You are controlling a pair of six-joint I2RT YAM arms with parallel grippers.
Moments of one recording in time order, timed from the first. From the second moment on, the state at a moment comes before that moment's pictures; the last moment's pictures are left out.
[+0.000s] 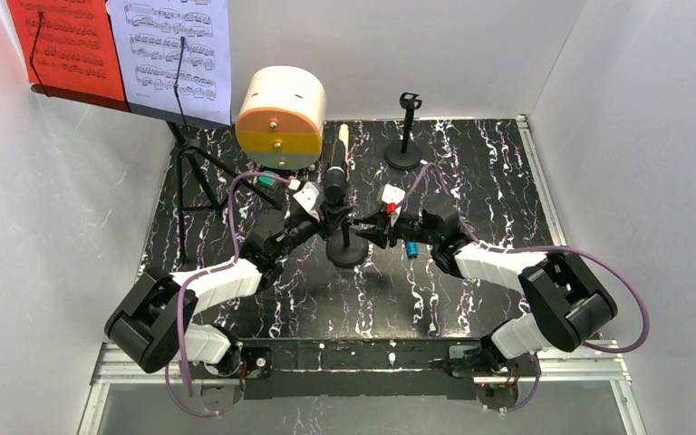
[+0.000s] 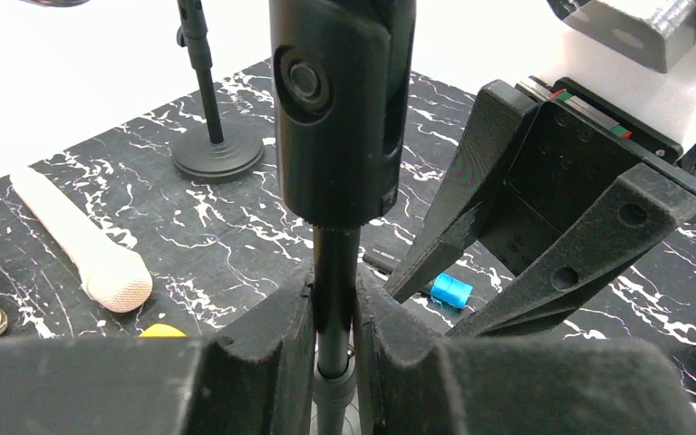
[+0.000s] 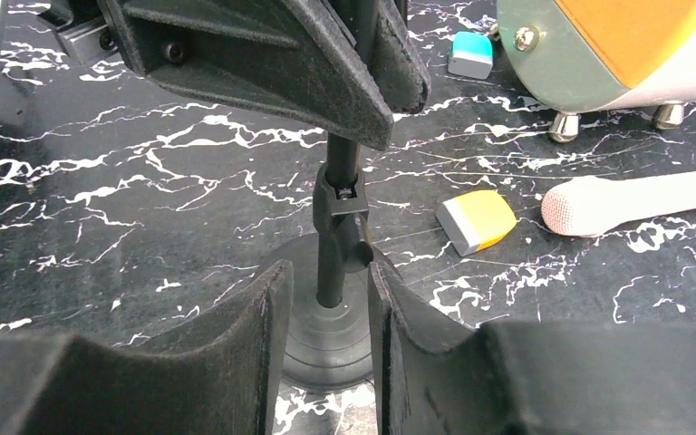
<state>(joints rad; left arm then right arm) -0.64 1.34 0.50 0.91 0.29 -0.07 0.62 1.44 0.58 0.70 -0.68 -0.18</state>
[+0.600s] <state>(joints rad) -0.58 1.31 0.48 0.88 0.41 -0.11 0.68 1.46 0.66 0.53 -0.55 -0.31</state>
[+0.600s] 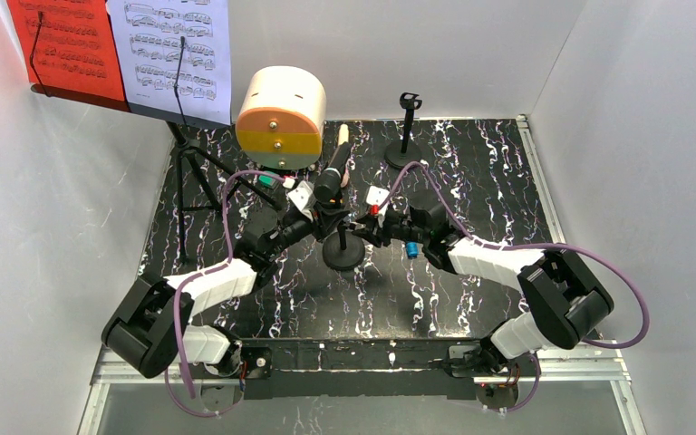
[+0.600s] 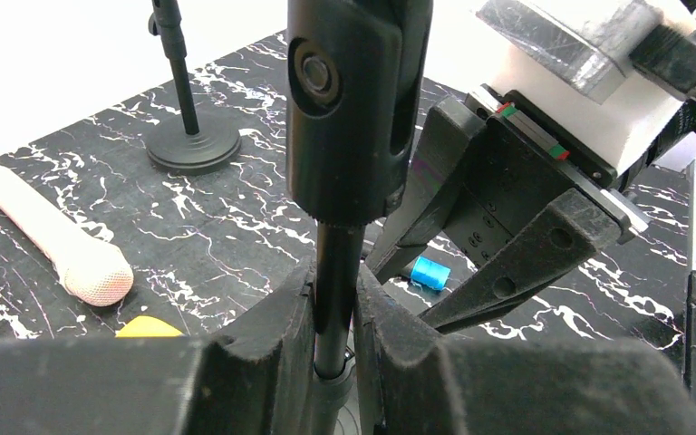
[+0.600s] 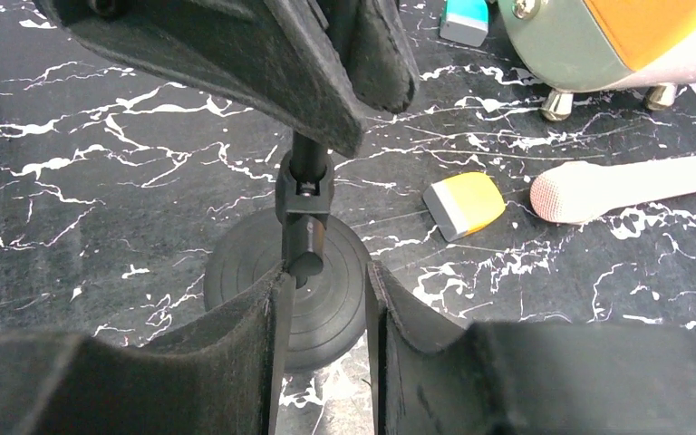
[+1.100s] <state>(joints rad) -0.57 1.29 0.49 0.85 0.43 -0.13 0.76 1.46 0.75 0.38 -0.49 -0.41</state>
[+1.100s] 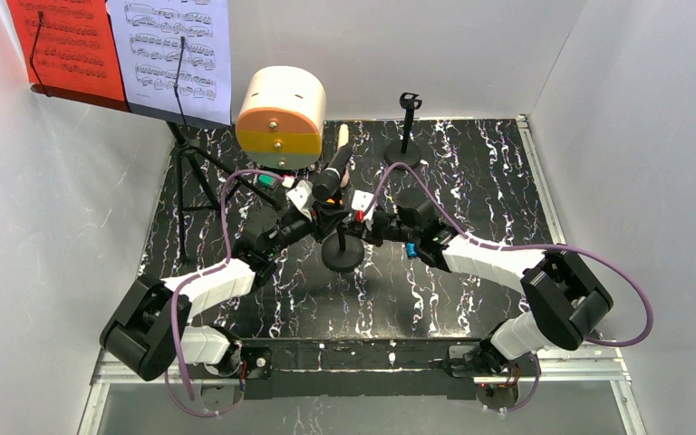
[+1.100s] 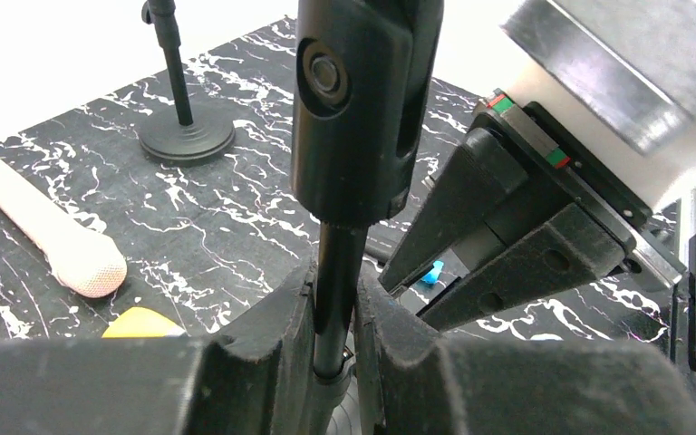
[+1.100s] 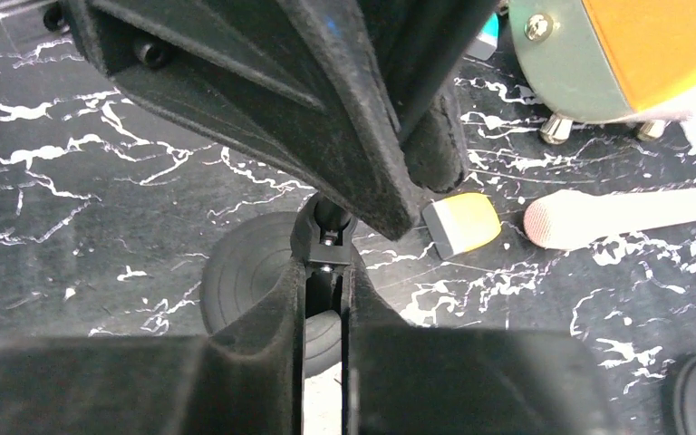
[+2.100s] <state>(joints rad) -0.57 1.20 0.59 0.49 0.30 -0.13 1.23 1.68 0.68 0.83 0.61 -1.20</state>
